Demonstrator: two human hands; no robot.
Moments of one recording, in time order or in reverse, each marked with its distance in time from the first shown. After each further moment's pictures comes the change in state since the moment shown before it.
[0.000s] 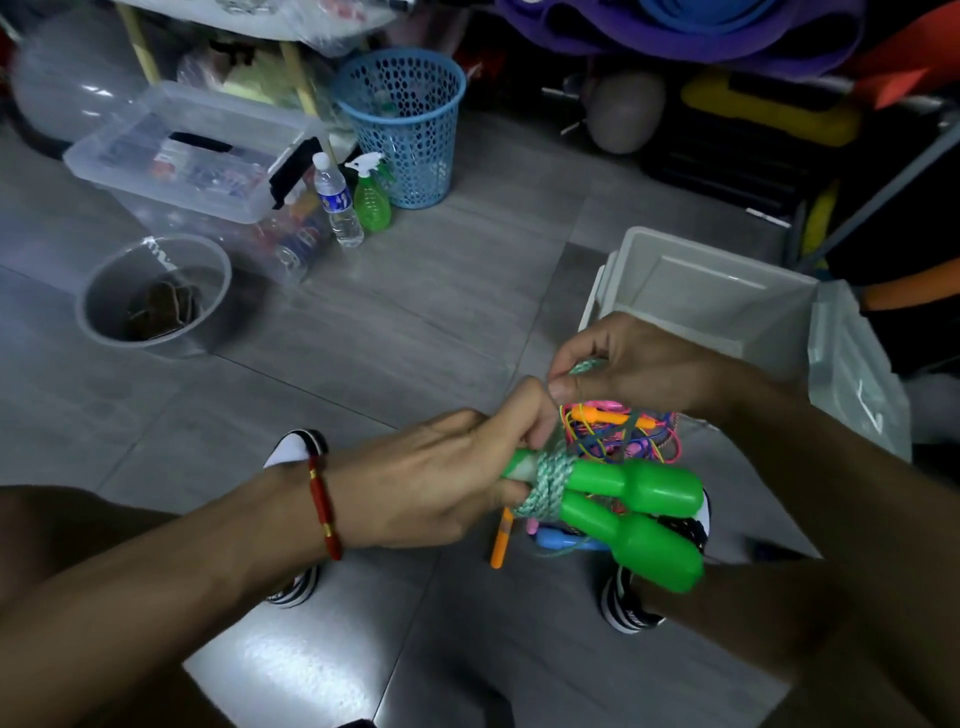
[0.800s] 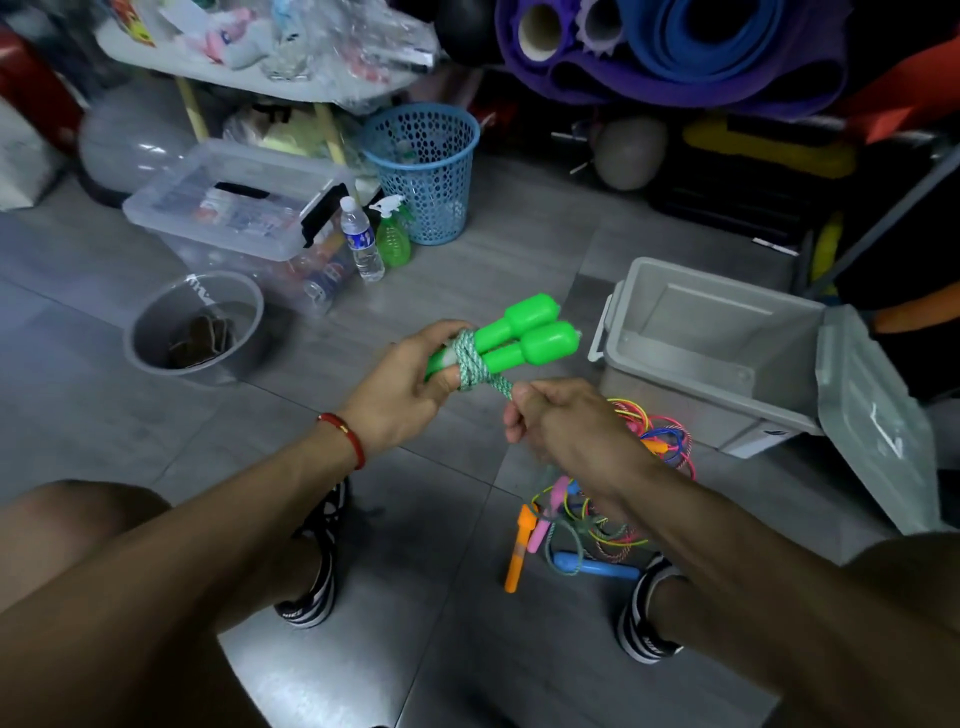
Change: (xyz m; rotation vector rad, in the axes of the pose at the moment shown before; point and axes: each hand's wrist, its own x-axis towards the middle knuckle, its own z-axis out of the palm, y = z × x) left_hand 0.021 -0.086 0.000 -0.355 0.559 -0.273; right_hand 0.000 -0.036 0.086 0.285 0.429 0.250
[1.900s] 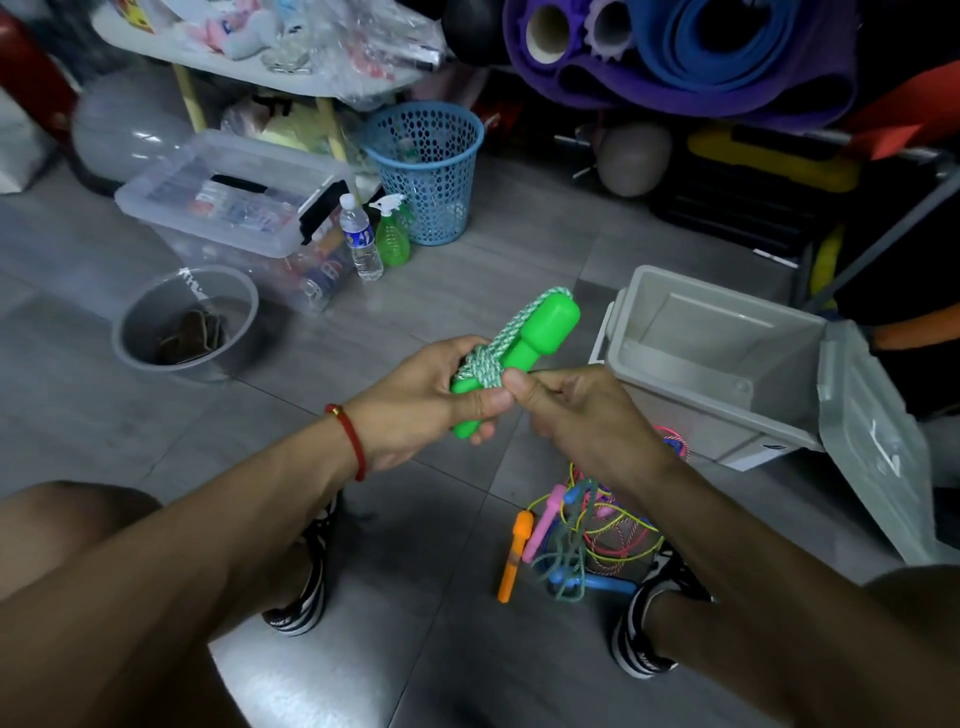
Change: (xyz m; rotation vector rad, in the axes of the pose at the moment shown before) left_hand 0.003 0.023 0.007 -0.516 -0.250 -0.170; right_hand 0.003 -0.015 -0.017 0.004 -0.042 -0.202
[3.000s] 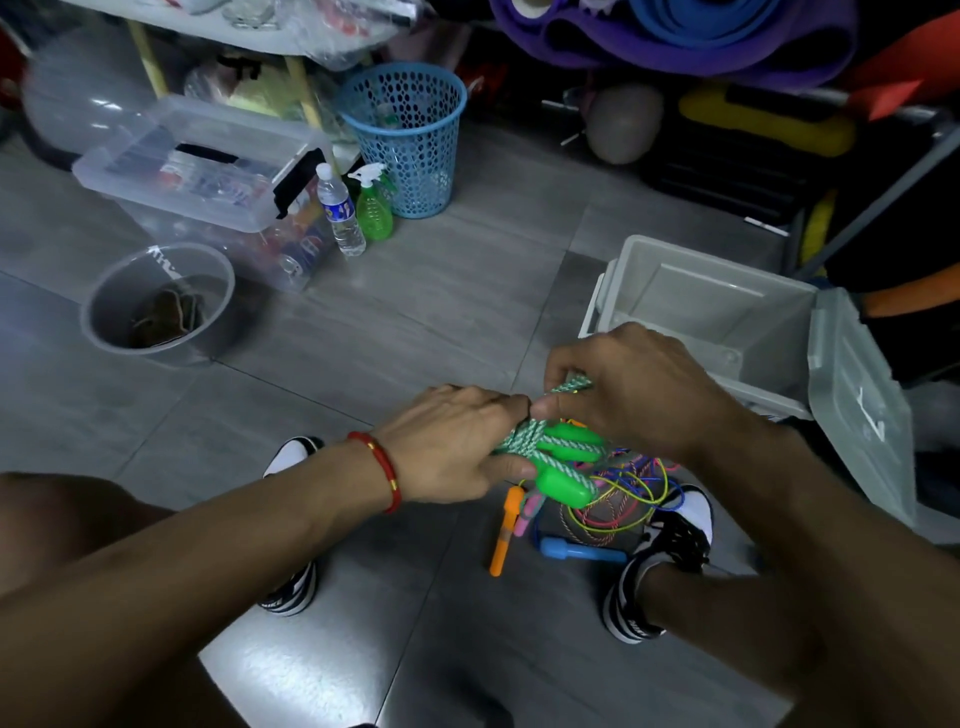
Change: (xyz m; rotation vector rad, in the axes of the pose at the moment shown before) left_hand -0.009 -0.007 0.034 1.354 -0.211 0.127; right_hand -0.004 -0.008 -0.047 -0.924 -0.031 -0.221
